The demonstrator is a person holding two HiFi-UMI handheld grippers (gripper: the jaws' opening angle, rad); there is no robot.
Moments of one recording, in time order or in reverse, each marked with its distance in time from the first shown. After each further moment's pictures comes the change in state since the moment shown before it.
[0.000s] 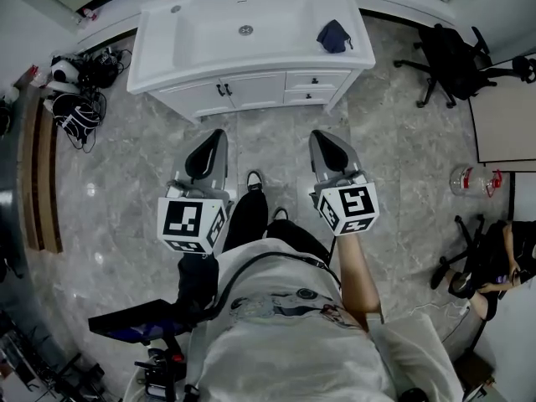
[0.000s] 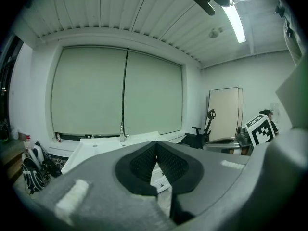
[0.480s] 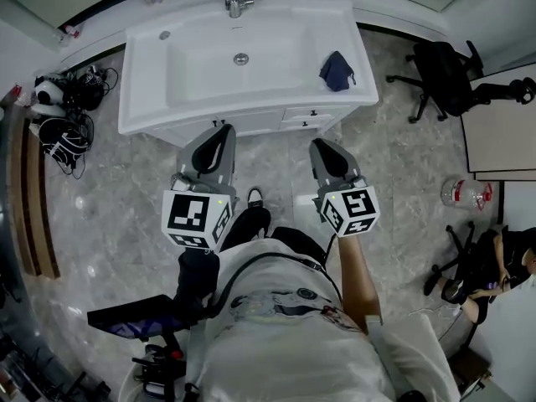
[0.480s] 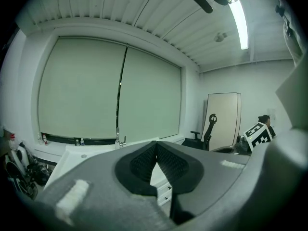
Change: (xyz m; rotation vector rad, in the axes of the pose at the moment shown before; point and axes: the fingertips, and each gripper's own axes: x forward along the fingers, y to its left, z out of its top) left arm 0.138 0.086 0.037 -0.022 -0.023 -0.098; right arm 0.133 -0.052 0.013 0.026 0.065 -0.036
